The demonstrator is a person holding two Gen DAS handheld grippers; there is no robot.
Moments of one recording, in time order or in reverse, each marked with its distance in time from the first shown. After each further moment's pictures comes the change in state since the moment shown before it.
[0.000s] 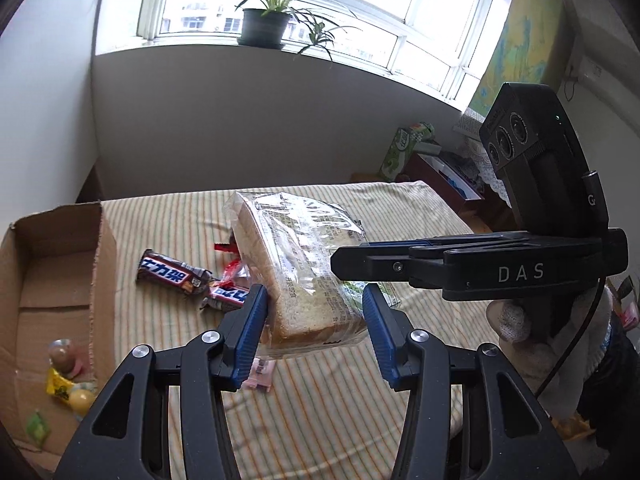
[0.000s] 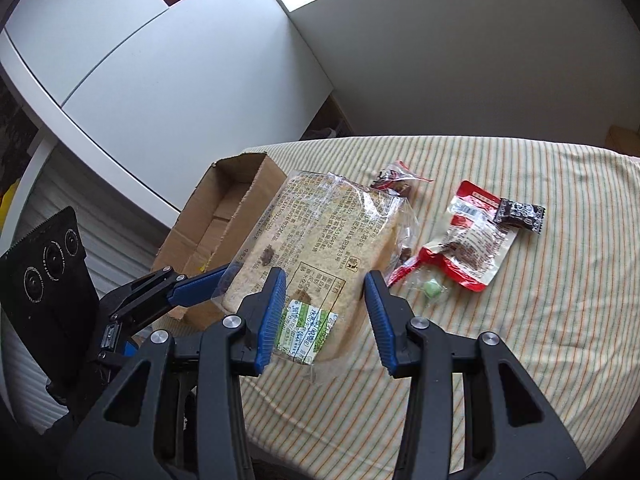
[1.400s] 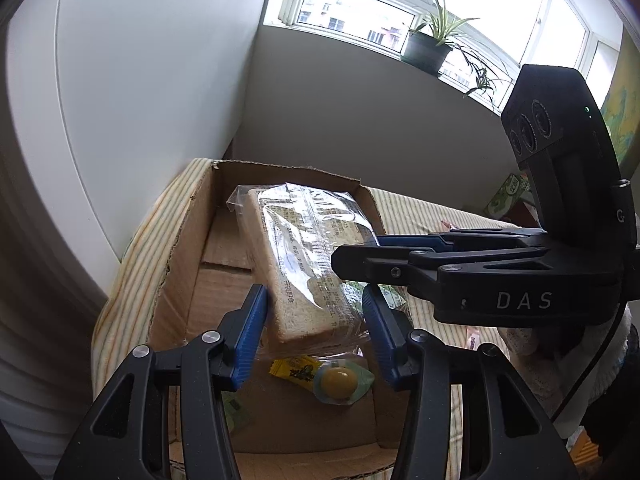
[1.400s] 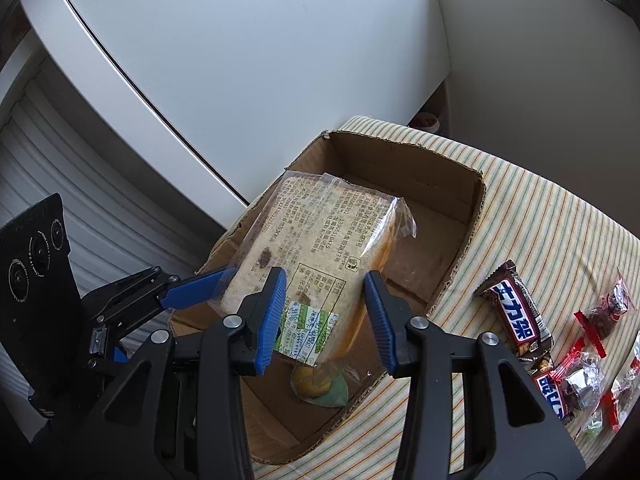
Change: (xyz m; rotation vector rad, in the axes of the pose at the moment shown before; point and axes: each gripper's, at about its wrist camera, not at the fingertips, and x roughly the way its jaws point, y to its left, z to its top) left arm -0.058 0.174 -0.028 -0.252 -0.019 0.269; right arm 0.182 0.165 0.049 -0.255 0.153 0.061
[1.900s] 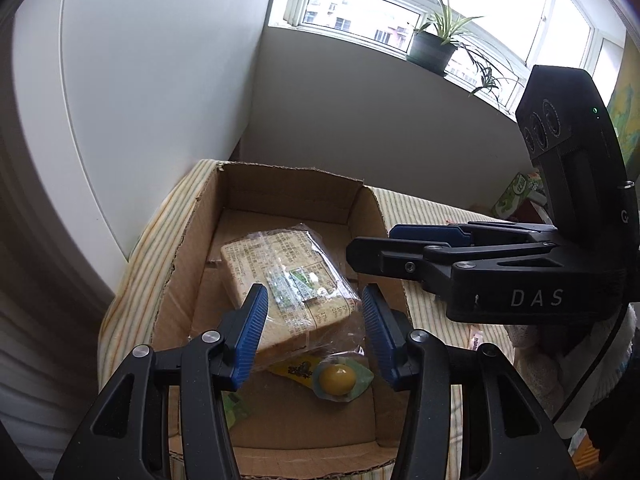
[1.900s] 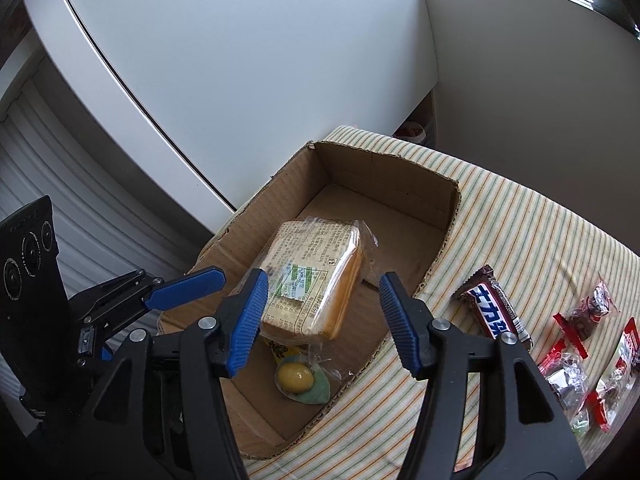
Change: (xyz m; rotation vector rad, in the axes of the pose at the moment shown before) left arm -0.011 -0.003 -0.006 0.004 -0.010 0.033; right arm -0.025 -0.003 -0.005 -0.013 -0.040 -0.053
